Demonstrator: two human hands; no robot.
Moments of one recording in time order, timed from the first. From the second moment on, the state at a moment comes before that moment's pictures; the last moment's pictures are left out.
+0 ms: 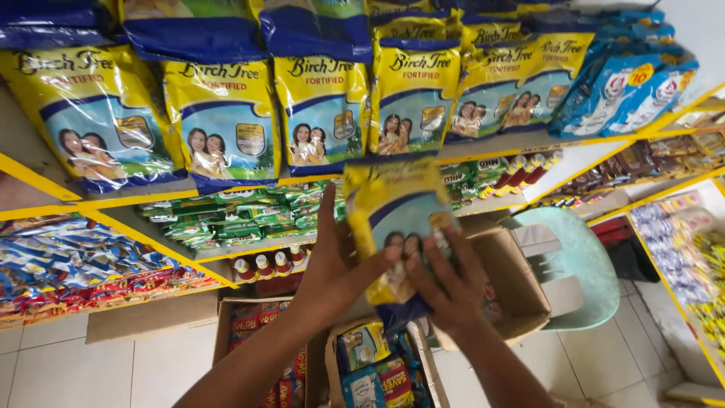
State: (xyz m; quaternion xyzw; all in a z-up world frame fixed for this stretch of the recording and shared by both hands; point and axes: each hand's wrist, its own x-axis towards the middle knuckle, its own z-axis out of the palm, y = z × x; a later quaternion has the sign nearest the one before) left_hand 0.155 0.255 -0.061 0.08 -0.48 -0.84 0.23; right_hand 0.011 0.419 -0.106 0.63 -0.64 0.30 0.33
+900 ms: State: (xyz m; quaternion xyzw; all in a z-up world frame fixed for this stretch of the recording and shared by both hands) left_hand -0.012 0.165 0.021 0.10 -0.85 -0.03 0.52; right_hand -0.213 0.206 0.050 0.66 -0.64 0.20 0.35
